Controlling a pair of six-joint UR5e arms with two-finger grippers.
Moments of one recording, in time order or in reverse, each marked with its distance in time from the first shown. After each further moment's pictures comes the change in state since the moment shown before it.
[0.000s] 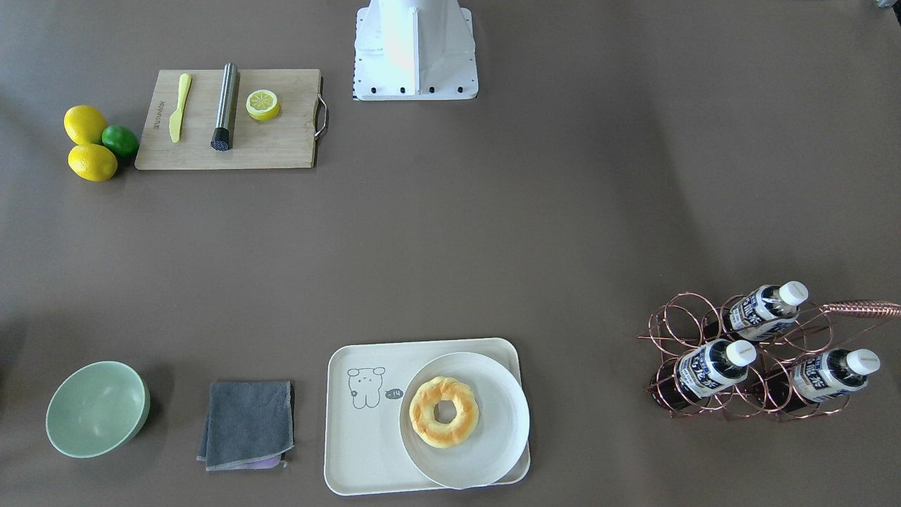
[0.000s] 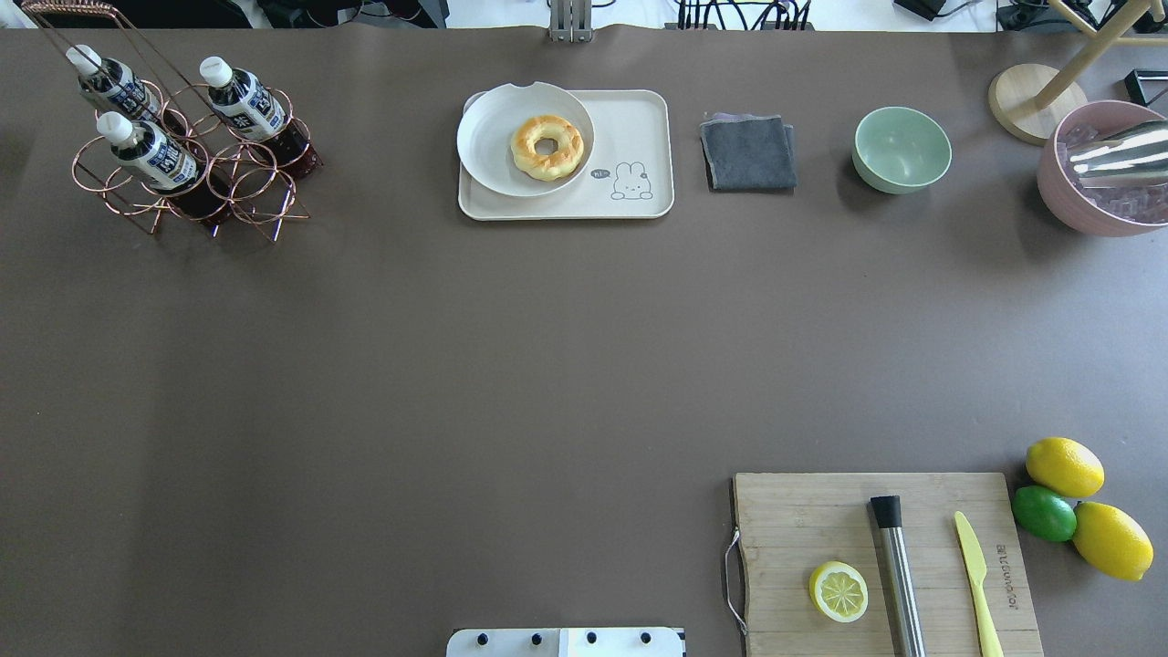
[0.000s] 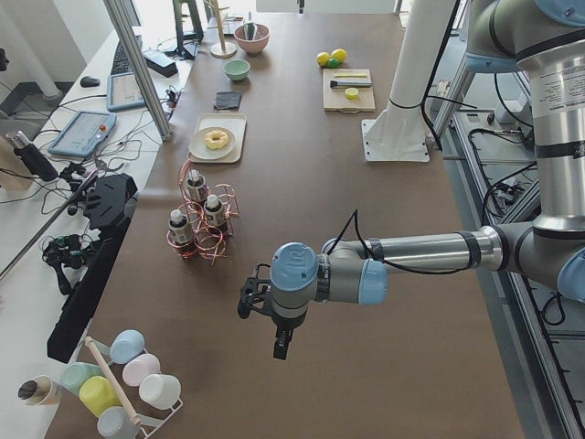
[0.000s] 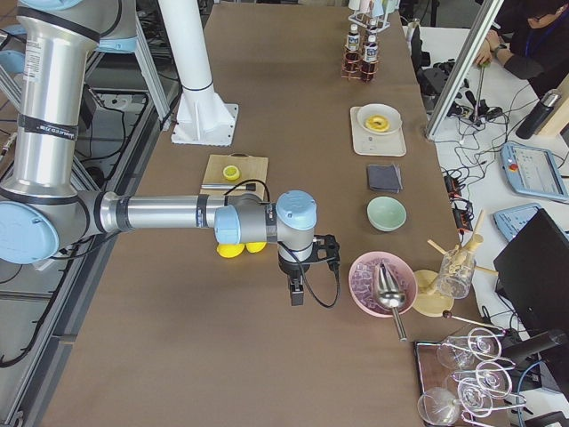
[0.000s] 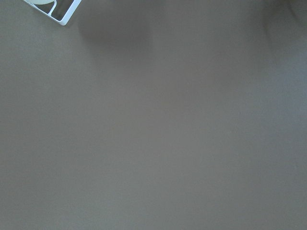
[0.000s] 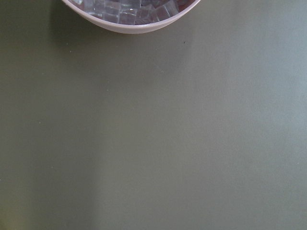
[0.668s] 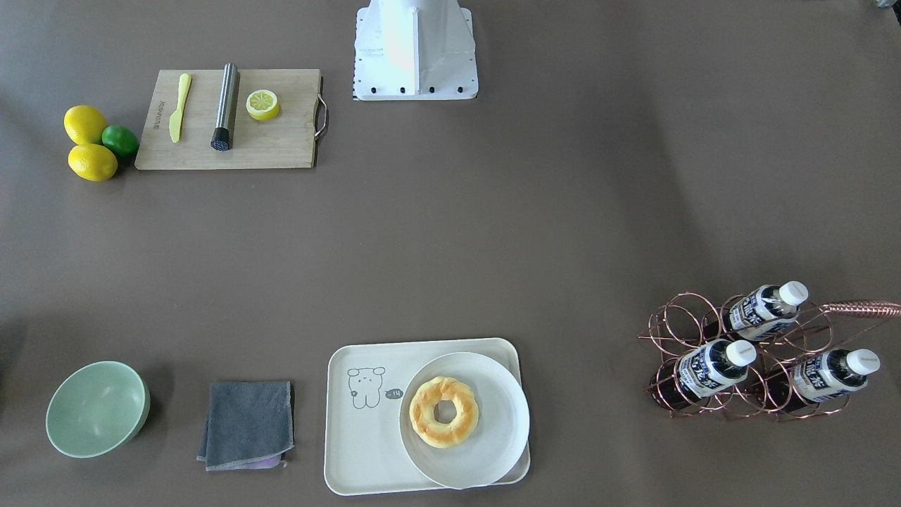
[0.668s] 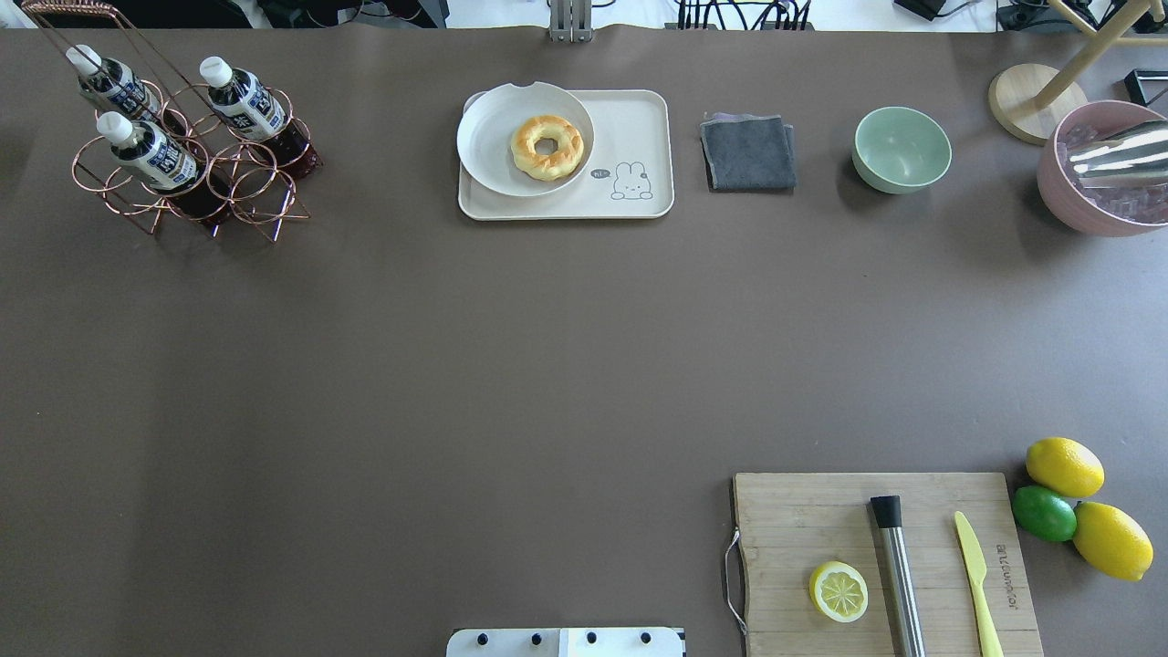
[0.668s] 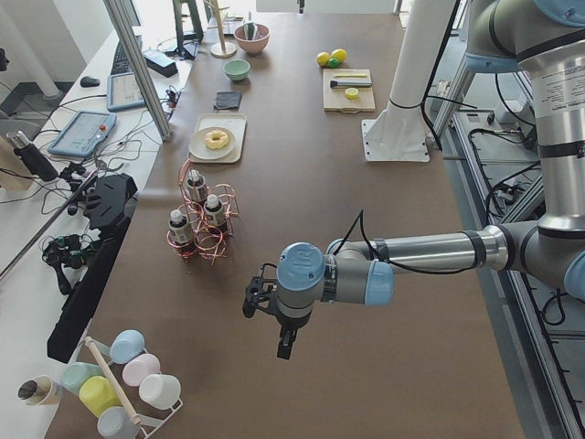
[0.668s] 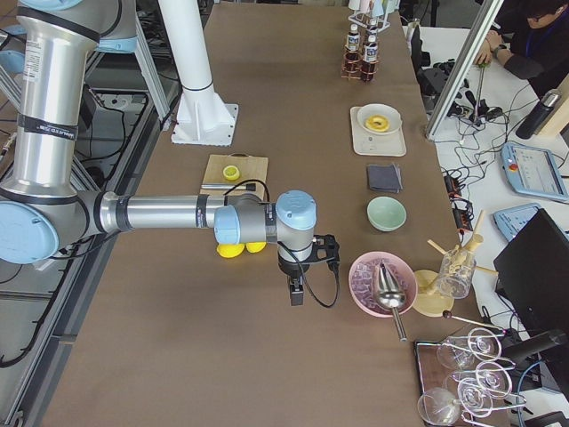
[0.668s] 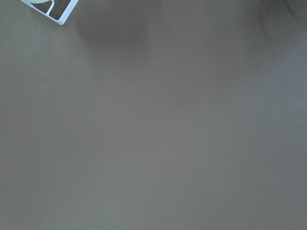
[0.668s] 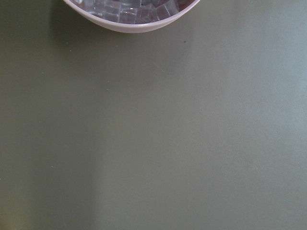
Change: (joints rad) left arm 0.001 0.026 -0.016 -0.025 0.001 0.005; right arm 0.000 -0.002 0.001 0.000 0.000 -0.001
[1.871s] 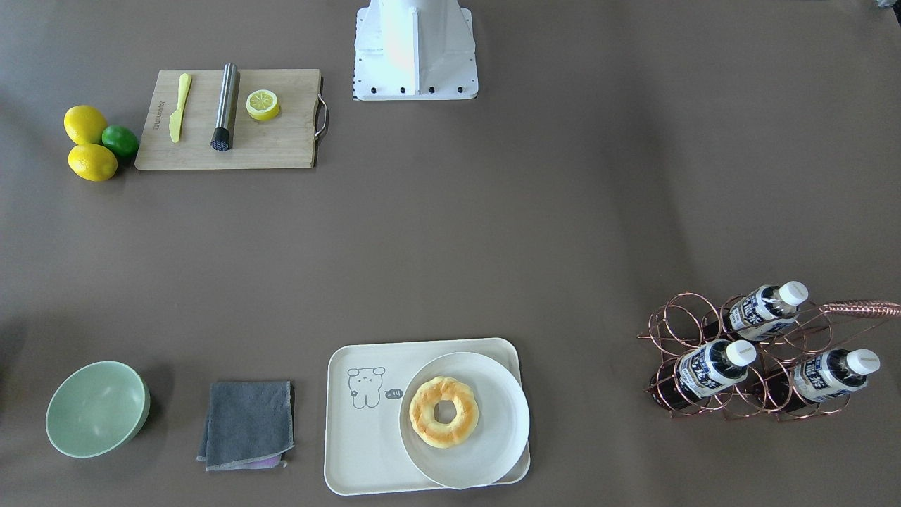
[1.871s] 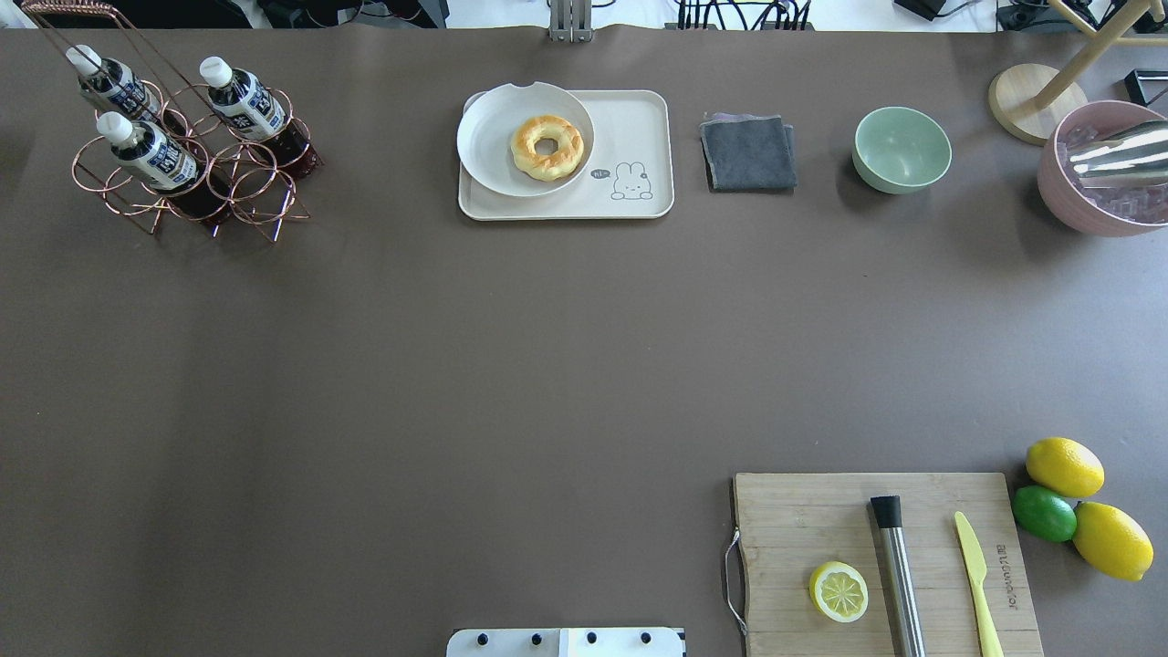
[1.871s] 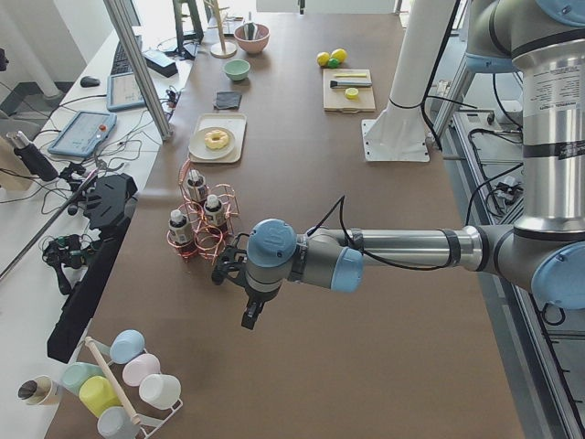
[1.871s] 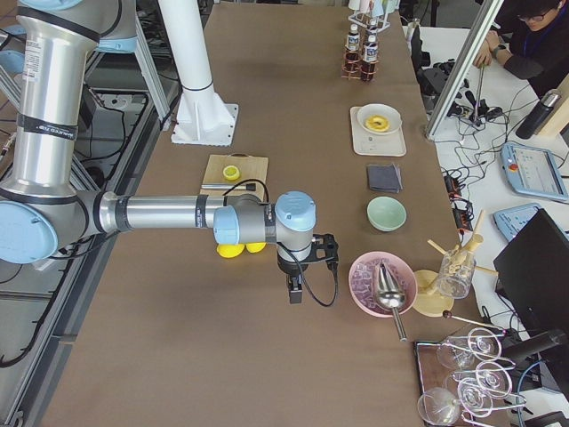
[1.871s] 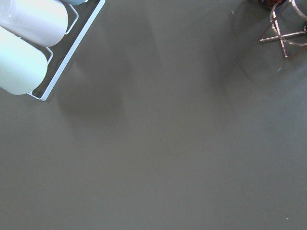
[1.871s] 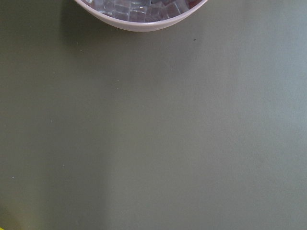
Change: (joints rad) left arm 0.000 -0.123 0.028 -0.048 -0.099 -0.007; right arm 0.000 -0.002 0.000 -0.002 0.033 0.003
